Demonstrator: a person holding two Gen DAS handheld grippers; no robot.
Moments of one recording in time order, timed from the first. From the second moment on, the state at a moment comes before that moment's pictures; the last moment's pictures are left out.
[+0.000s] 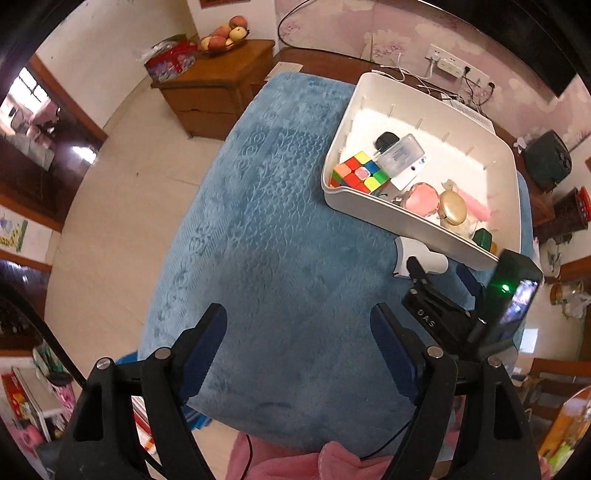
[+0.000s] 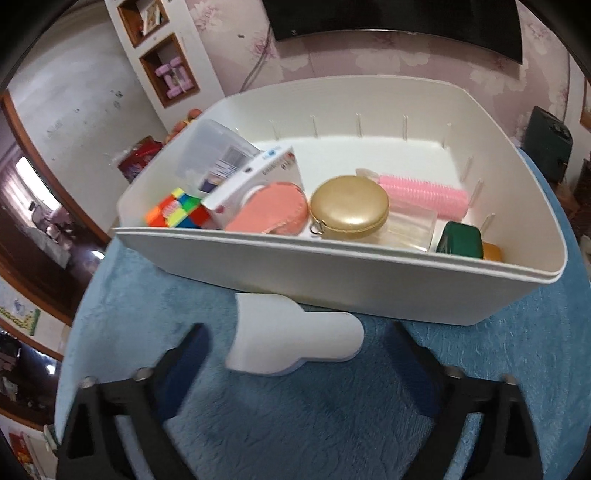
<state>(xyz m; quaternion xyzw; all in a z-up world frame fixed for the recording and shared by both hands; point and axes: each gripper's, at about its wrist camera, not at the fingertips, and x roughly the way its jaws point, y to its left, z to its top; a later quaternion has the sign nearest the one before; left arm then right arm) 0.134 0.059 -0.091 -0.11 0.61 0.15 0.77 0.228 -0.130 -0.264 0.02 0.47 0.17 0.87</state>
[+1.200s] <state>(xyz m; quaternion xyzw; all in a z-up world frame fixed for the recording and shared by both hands) 0.137 0.126 -0.012 -0.09 0.55 0.21 0.80 0.239 -0.092 -0.287 -0.05 0.48 0.08 0.87</state>
